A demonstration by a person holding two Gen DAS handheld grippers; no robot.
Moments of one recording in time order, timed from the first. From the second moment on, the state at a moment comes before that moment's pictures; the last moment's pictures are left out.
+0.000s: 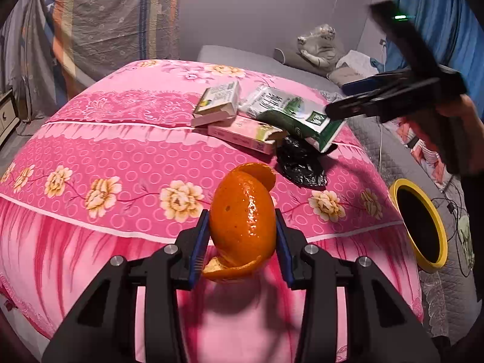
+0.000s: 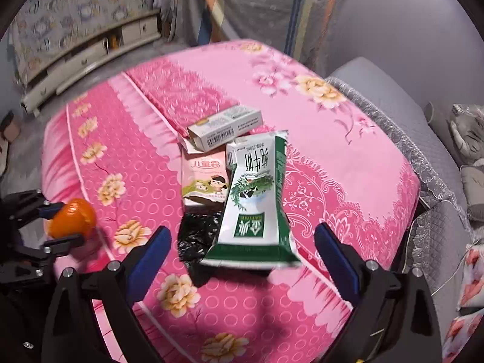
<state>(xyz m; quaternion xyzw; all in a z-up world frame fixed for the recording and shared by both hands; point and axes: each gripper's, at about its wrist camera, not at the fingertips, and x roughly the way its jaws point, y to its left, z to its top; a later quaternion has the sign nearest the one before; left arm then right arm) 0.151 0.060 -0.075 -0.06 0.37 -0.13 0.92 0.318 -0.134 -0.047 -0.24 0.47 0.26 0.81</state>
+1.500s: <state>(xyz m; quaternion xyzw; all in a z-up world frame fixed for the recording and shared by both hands) 0.123 0.028 -0.013 -0.02 0.29 -0.13 0.95 0.213 -0.234 0.019 0.07 0.40 0.32 0.86</state>
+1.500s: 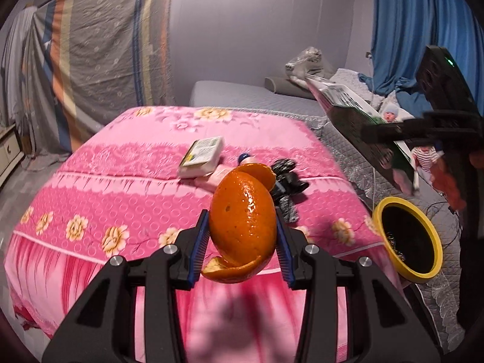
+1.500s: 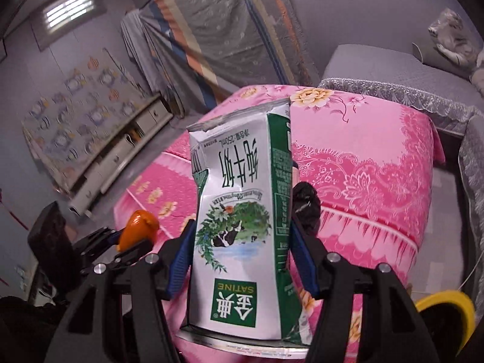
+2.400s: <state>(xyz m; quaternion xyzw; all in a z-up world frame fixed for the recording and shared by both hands) 0.123 -0.122 0.029 0.07 0.23 -0.28 0.93 0.106 -0.430 -0.017 0.24 0.33 0.15 0.90</state>
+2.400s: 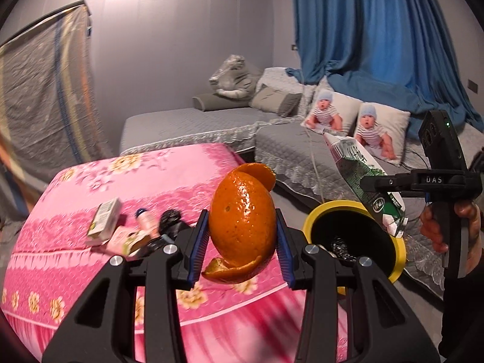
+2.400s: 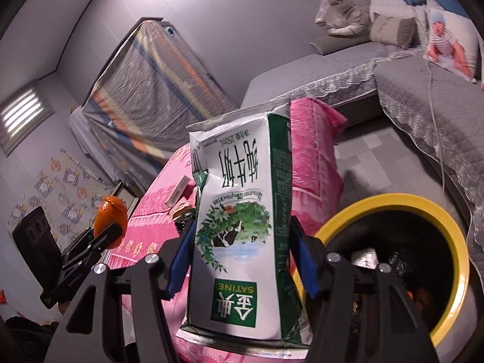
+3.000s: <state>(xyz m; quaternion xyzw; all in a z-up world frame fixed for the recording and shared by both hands) 0.126 -0.231 0.026 0.13 0.22 -0.36 0.90 0.069 -0.513 -0.060 0.30 0.32 0.03 0.90</state>
